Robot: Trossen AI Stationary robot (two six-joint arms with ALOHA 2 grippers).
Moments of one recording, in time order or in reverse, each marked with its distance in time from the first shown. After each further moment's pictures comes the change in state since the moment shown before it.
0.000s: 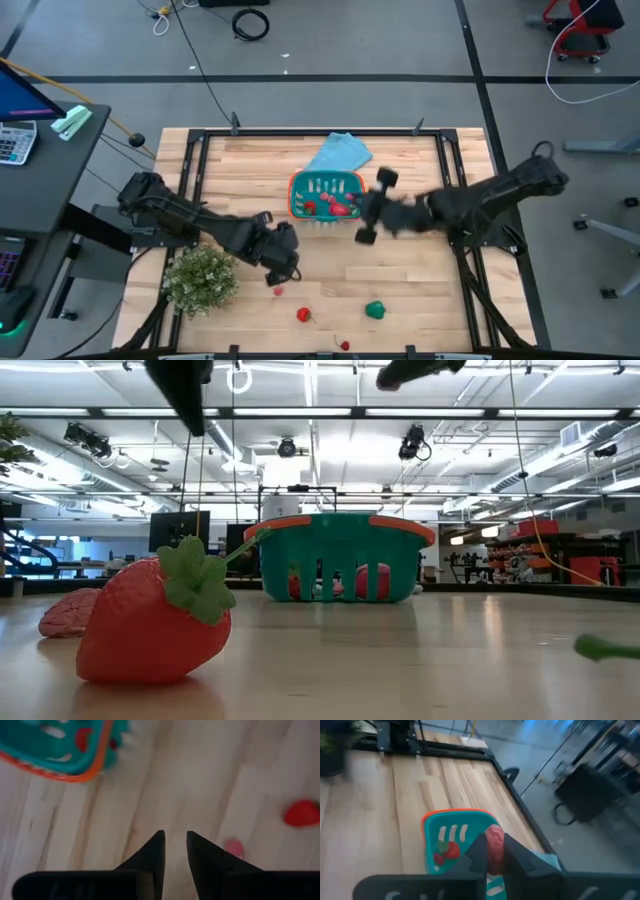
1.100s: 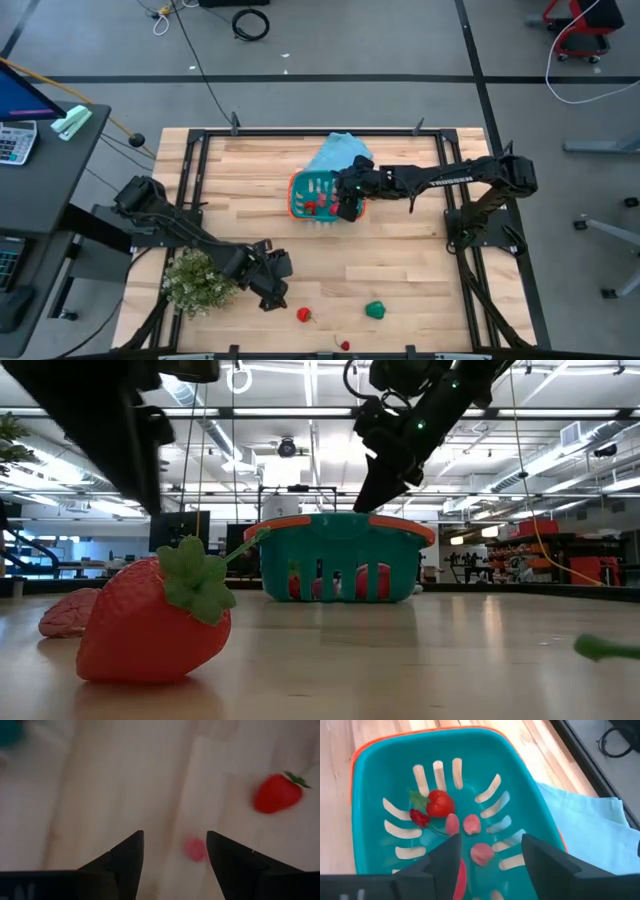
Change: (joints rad) left arm -0.145 0.001 -0.326 0.454 0.033 -0.104; right arm -0.391 0.236 -0.098 0.127 -0.470 0.015
